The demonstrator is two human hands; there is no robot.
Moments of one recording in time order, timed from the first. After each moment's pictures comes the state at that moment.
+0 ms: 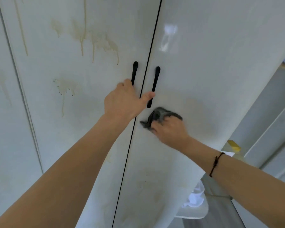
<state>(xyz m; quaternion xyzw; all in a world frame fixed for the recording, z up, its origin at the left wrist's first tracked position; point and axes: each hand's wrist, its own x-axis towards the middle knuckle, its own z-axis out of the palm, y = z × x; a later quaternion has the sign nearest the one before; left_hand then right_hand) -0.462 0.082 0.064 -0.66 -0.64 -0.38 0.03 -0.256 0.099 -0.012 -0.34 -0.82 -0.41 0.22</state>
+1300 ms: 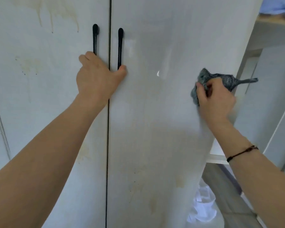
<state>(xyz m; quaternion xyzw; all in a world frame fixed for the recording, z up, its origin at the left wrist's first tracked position) -0.415 0.097 0.020 -0.53 -0.64 -0.54 0.16 -0.091 0.094 -0.023 -0.53 -0.52 -0.39 0.55</state>
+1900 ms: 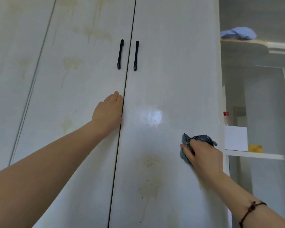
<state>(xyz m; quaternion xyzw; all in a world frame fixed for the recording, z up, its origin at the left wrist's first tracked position) -0.448 0.102 -0.185 -0.63 -0.52 -0.39 0.42 -0.110 0.094 -0.297 -0.52 -0.55 -0.50 0.43</state>
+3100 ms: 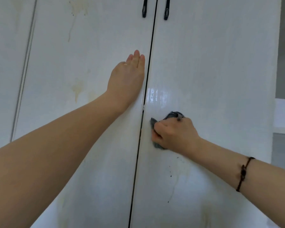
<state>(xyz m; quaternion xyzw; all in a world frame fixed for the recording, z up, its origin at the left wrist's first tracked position) -0.469 0.140 -0.204 -0.54 -0.49 -0.37 0.57 -0.276 0.142 -0.303 -0.26 -0.65 -0.61 0.37</state>
